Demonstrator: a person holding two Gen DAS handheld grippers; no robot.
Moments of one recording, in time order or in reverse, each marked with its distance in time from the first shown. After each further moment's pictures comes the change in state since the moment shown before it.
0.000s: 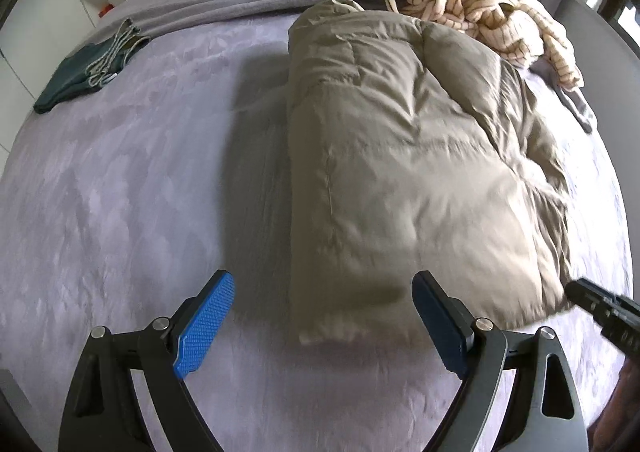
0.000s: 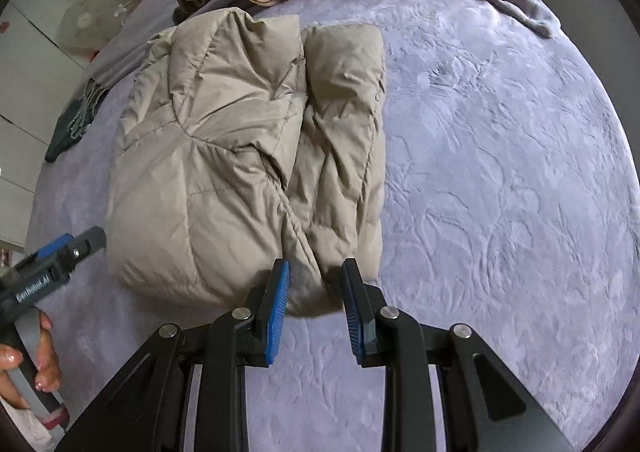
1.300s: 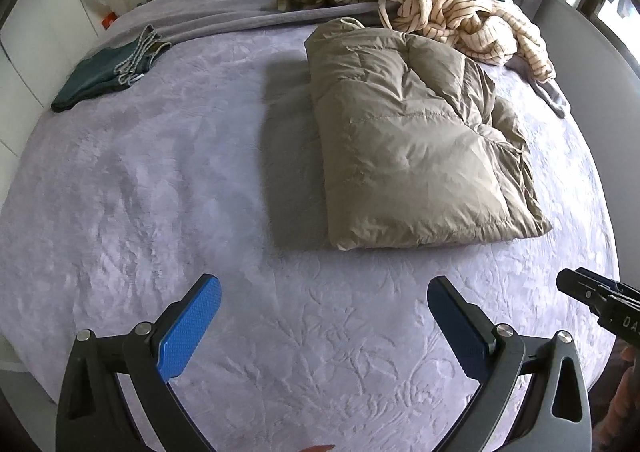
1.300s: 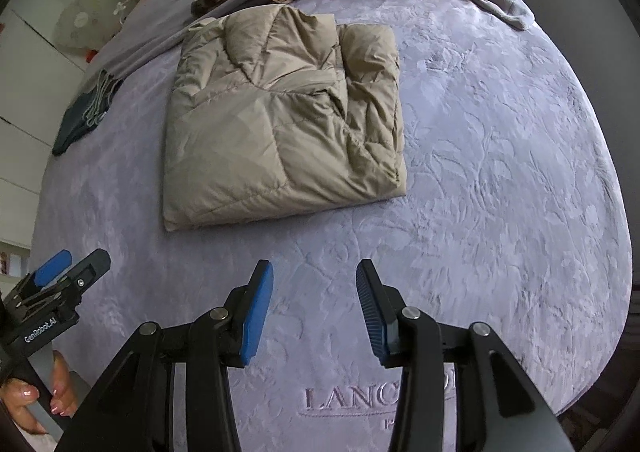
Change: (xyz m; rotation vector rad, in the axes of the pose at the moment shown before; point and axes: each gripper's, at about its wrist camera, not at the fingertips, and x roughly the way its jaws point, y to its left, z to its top) left arm -0.083 0.036 -0.055 0.034 -0.032 -0.020; right arm -0.064 0.058 -0.058 0.035 0.020 -0.044
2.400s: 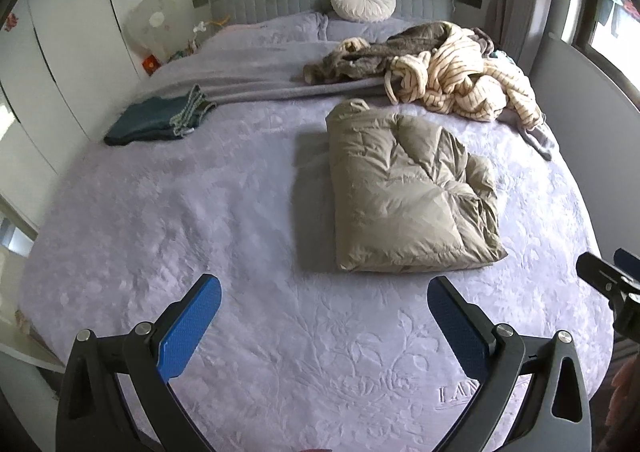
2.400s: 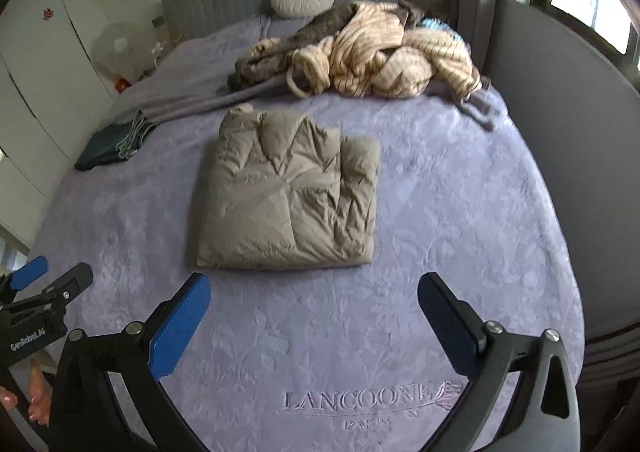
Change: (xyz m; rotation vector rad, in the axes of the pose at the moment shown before) left arm -0.140 -0.023 -0.030 -0.026 -0.221 0.106; right arm -0.124 0.006 -0.018 -0.126 -0.310 -0.042
